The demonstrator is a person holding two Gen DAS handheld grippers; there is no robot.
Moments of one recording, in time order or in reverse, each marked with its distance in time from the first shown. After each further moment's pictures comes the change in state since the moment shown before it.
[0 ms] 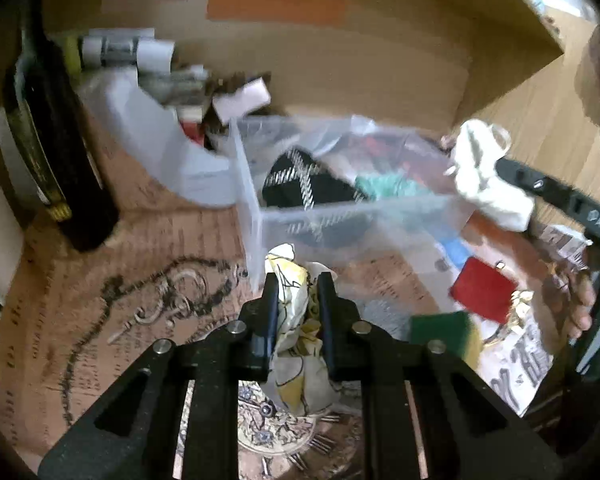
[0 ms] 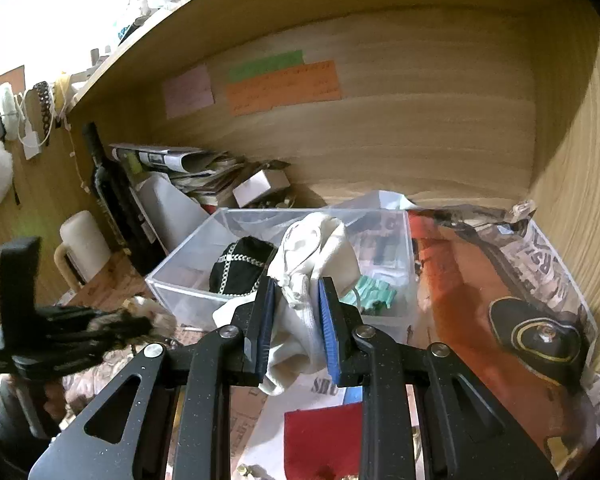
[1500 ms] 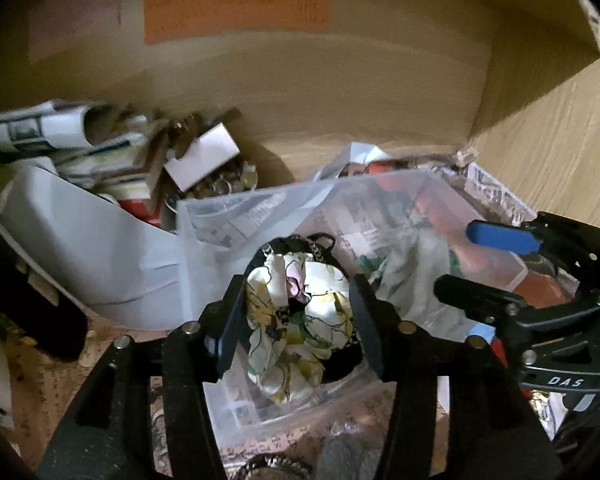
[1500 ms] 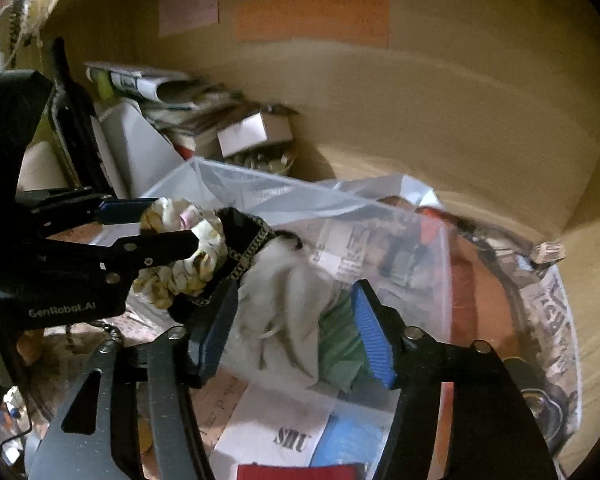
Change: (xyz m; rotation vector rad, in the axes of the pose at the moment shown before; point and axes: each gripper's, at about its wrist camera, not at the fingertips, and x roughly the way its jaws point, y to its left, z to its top) left arm 0.074 -0.017 0.097 0.076 0.038 0.029; right arm 0.078 0.011 0.026 -0.199 0.223 -0.058
